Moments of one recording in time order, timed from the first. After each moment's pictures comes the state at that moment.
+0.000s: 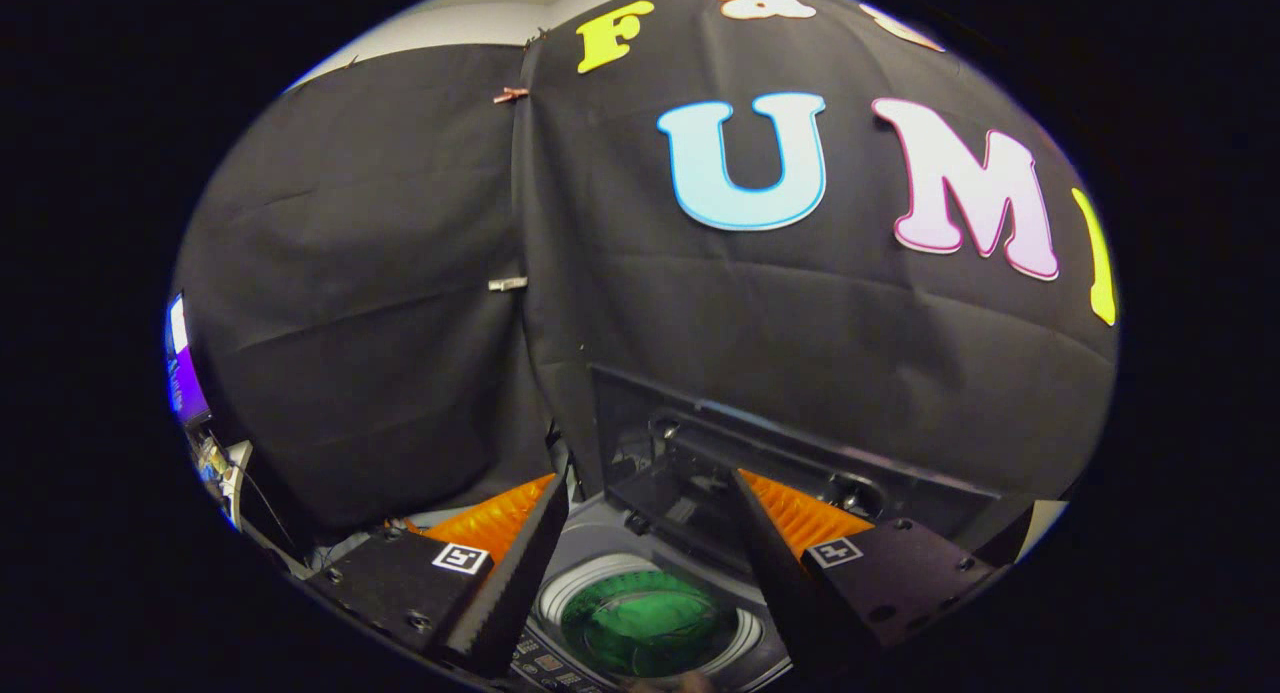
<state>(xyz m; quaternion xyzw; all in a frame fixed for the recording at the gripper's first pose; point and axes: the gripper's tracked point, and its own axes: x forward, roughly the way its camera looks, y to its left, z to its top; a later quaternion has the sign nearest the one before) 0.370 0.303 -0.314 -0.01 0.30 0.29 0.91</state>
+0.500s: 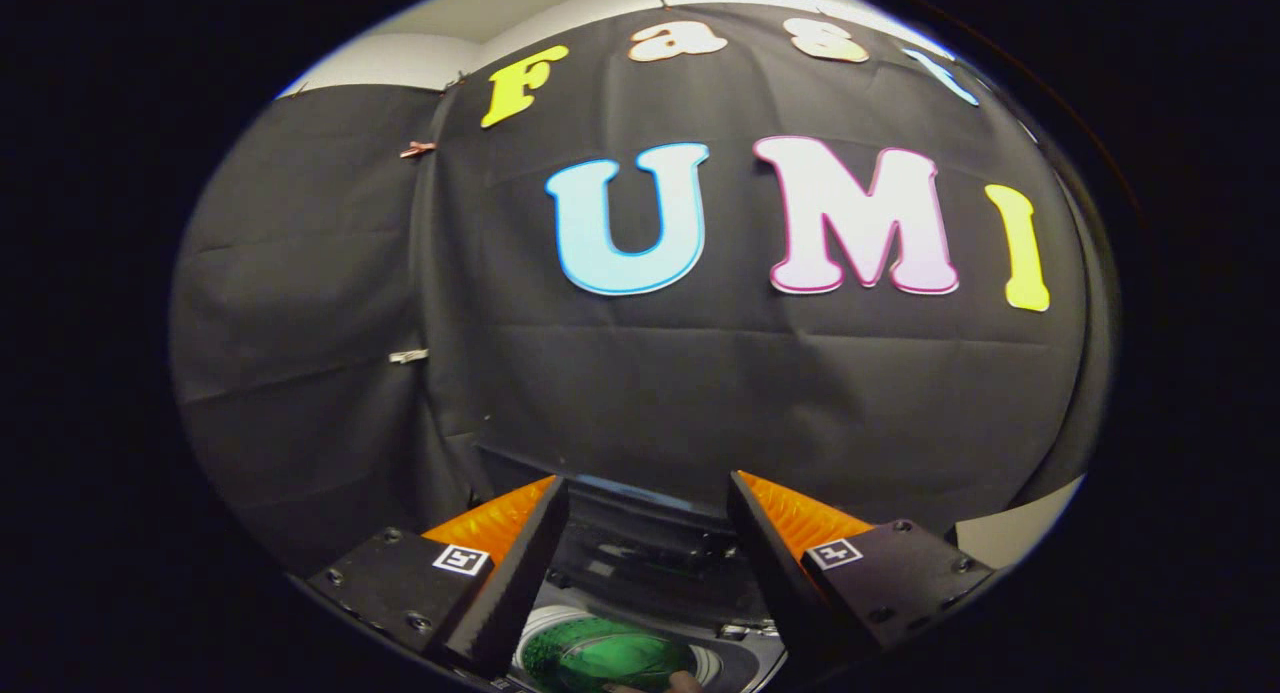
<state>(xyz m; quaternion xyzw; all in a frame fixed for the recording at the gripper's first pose) 0.434 0.236 -0.294 0.01 0.22 0.13 0.97</state>
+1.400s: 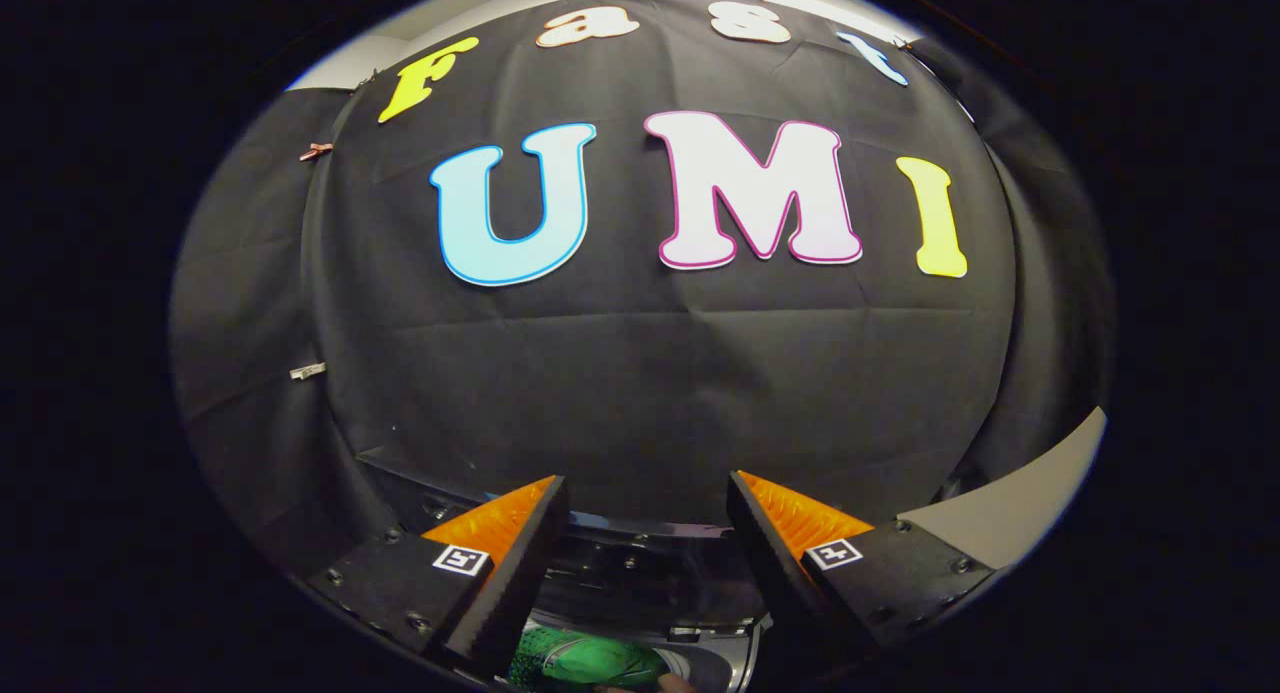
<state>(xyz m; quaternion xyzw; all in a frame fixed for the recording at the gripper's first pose) 0.460 0.178 -0.321 0.01 0.26 0.00 0.97</state>
